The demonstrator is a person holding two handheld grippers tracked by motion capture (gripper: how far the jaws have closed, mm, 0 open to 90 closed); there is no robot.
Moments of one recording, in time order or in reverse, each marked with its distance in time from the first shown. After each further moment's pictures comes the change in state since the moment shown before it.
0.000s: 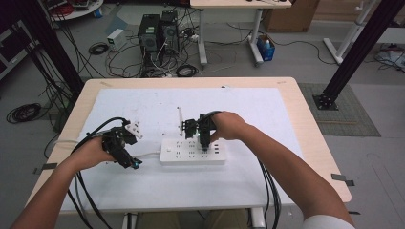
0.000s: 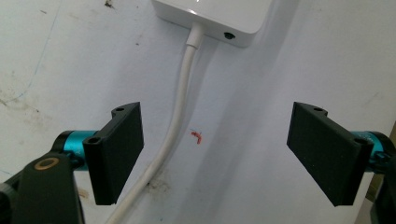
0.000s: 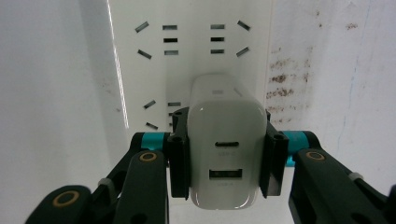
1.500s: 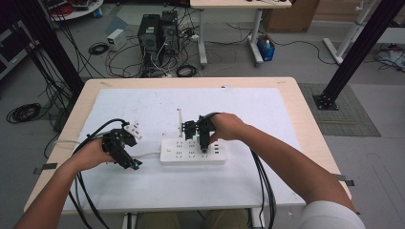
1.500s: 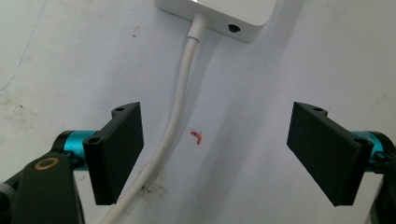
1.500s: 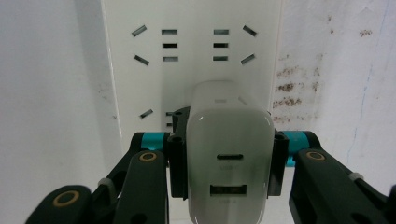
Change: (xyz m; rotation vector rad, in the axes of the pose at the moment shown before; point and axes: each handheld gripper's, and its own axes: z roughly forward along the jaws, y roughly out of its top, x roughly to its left) left arm 0.003 -0.008 0.012 -0.036 -0.025 -0.054; right arm -0.002 0.002 0.011 -0.009 0.022 -0.013
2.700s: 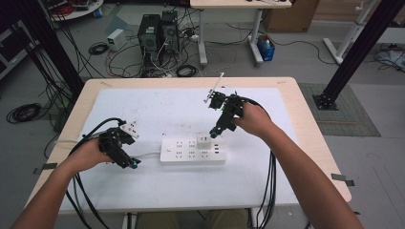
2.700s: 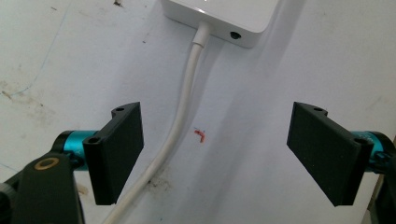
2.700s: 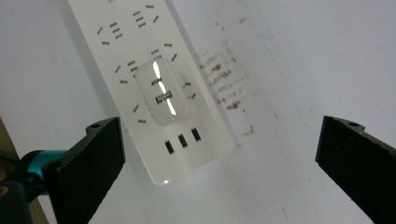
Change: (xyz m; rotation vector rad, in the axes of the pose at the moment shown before) left arm -0.001 -0.001 -0.013 -0.010 0.037 0.015; right arm -0.015 -0.083 -0.072 -0.329 -0.012 0.446
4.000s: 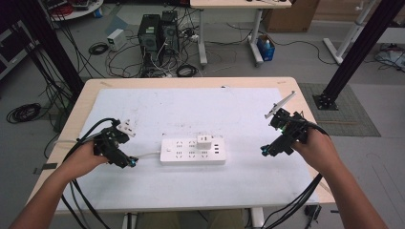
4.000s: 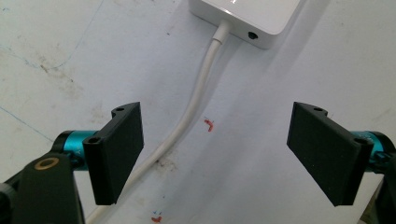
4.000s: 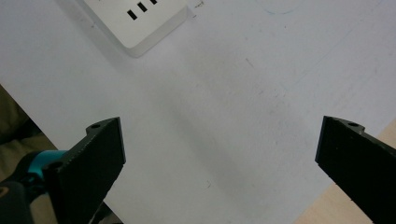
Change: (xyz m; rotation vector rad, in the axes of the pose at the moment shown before) left arm -0.011 -0.004 -0.015 -0.006 0.102 -0.083; right arm 0.025 -0.143 -0.070 -0.041 -0.176 0.233
